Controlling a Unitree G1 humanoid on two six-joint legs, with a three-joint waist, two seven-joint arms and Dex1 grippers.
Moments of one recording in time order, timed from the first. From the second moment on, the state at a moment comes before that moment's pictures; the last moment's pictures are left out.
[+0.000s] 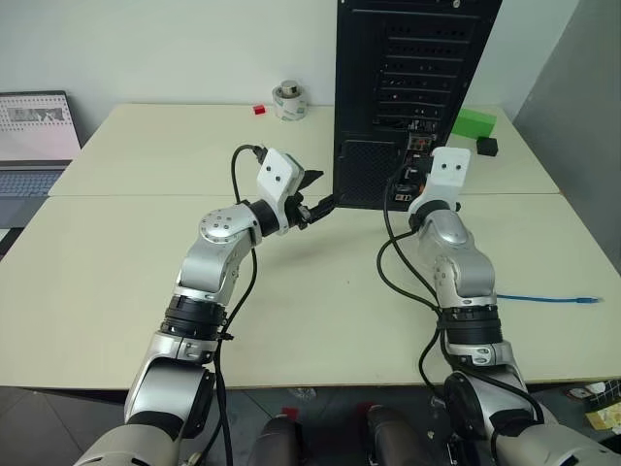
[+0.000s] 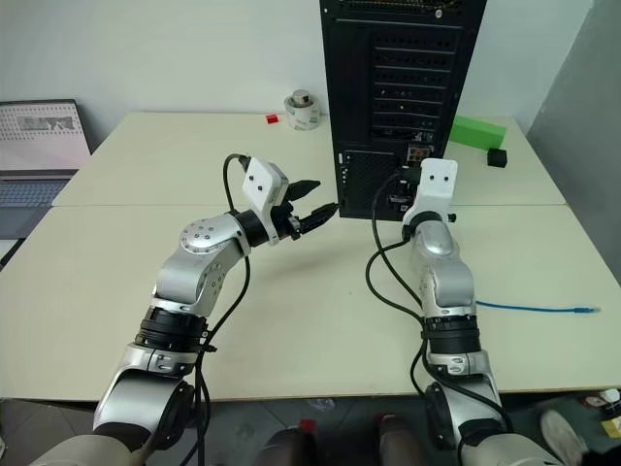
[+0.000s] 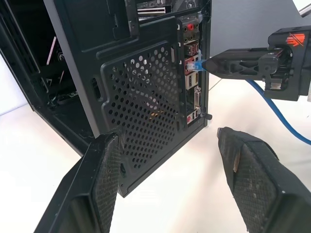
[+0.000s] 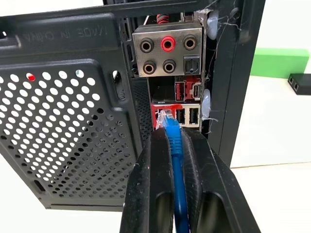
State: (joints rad) left arm -0.73 0.36 -0.08 0.19 -0.25 0.28 -0.69; right arm -0.74 -0.01 -0.12 0.14 0.10 0.46 -0.15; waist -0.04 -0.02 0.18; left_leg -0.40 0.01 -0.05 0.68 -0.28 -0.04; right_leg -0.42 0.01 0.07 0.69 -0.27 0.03
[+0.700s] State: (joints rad) left arm -0.74 0.40 -0.08 0.15 -0.28 0.36 -0.86; right arm -0.79 0.04 -0.09 0.25 0.02 0.36 -0.24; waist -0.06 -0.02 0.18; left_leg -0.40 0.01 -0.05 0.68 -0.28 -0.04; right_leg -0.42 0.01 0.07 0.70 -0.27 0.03
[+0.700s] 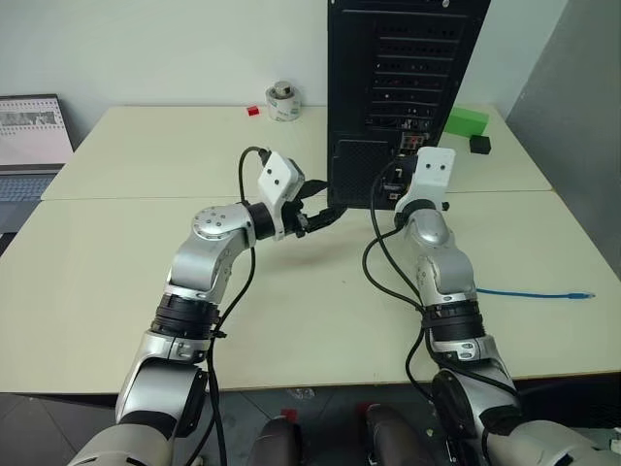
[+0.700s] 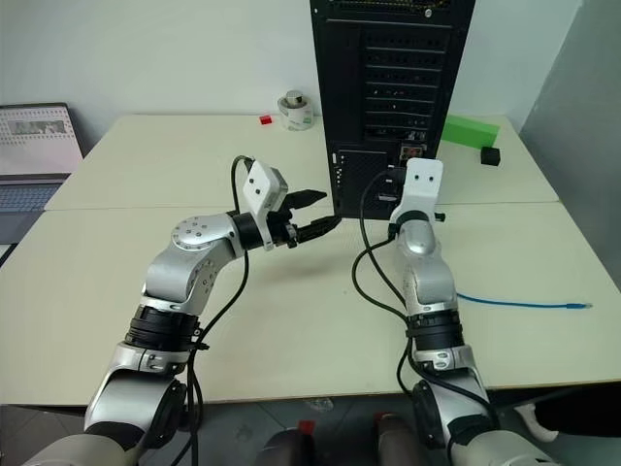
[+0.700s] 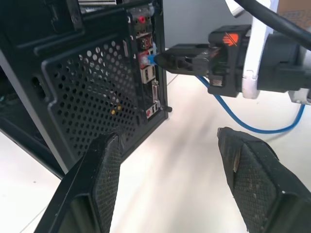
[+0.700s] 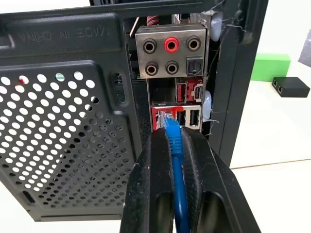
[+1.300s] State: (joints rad) left arm -0.75 0.40 -0.08 0.16 -0.28 0.37 -0.86; right arm -0.84 0.08 -0.08 0.38 -0.01 0.28 -0.28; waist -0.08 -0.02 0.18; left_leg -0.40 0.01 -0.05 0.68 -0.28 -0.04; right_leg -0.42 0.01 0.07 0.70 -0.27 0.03
